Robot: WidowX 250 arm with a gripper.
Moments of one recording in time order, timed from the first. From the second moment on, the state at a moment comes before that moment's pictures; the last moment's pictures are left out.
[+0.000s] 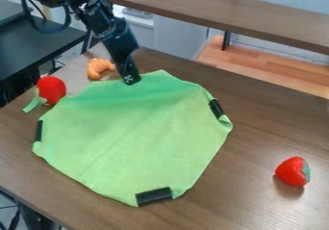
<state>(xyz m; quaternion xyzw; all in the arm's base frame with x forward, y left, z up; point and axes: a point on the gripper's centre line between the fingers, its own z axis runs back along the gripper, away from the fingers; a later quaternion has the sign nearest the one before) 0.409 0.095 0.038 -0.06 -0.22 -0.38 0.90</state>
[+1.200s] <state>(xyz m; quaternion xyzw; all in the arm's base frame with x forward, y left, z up) 0.292 -0.031 0.023 -0.04 -0.22 -0.41 0.89</state>
